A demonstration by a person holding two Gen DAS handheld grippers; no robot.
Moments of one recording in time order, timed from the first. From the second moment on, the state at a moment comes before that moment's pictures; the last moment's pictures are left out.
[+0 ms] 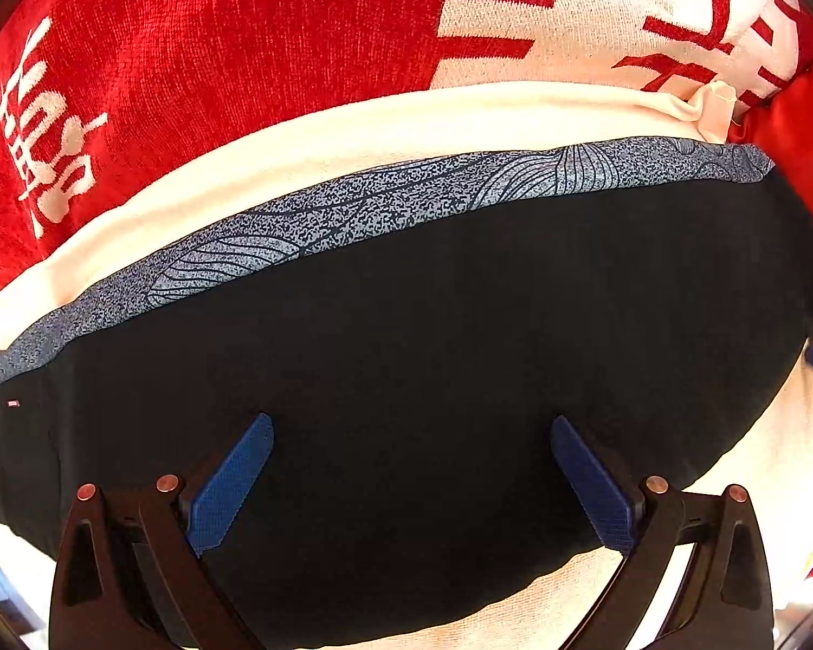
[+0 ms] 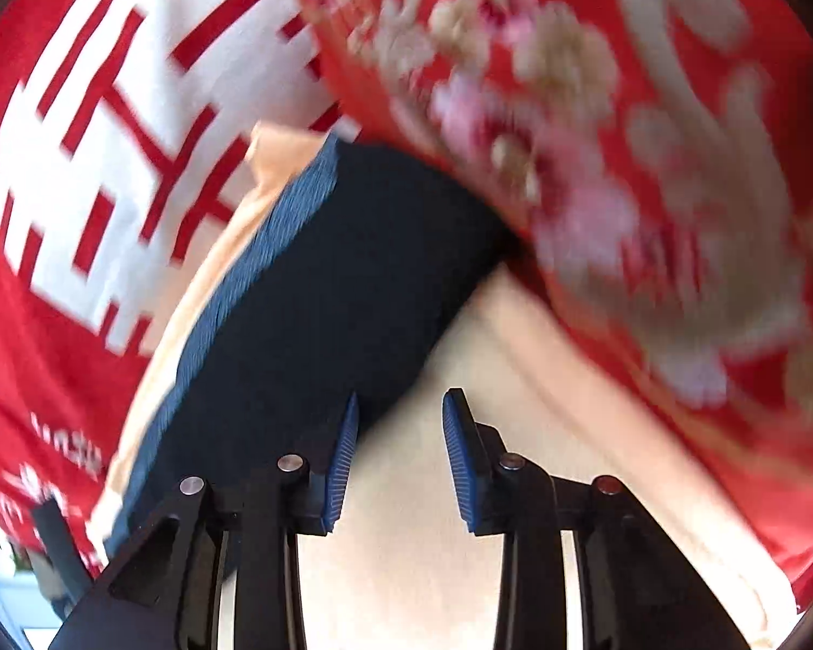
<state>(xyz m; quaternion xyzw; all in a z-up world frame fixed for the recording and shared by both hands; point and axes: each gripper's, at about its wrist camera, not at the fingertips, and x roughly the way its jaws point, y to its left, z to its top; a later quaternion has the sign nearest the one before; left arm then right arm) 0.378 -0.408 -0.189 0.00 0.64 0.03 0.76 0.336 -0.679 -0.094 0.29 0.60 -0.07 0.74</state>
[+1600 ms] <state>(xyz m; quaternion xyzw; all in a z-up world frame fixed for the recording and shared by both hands) 0.375 -0.409 -0.190 -0.01 0.65 0.04 0.76 0.293 -0.652 -0.098 0.37 0.62 0.02 0.69</state>
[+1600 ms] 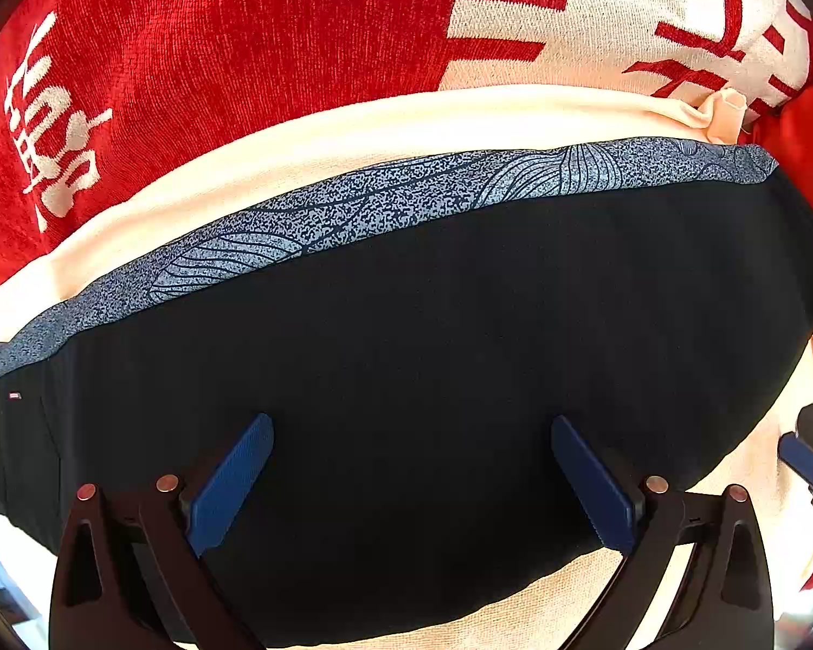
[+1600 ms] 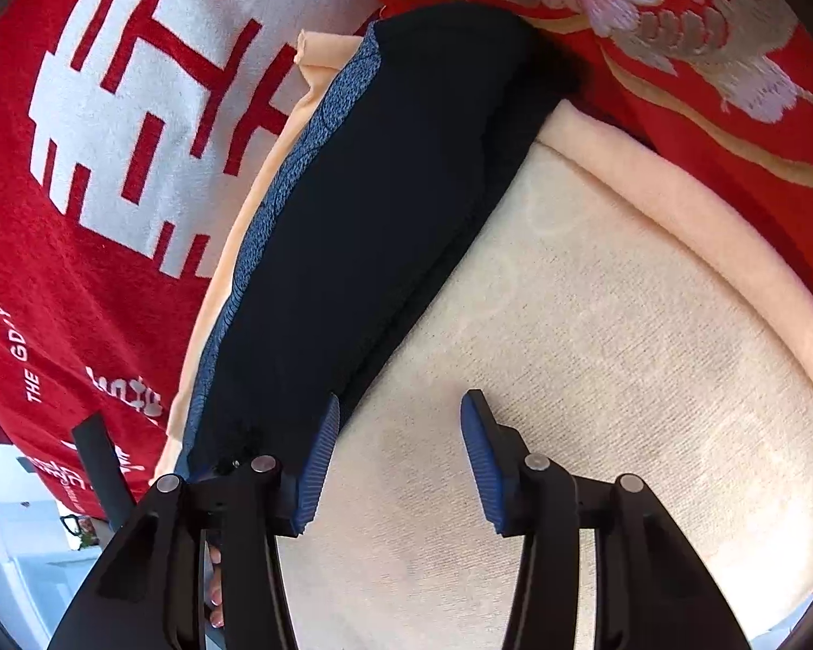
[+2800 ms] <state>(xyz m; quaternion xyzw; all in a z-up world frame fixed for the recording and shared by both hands) 0.379 -0.426 -0.178 -0.05 0.64 -0.03 0.77 0.350 -0.643 -0.059 0.37 0.53 0.06 0.76</state>
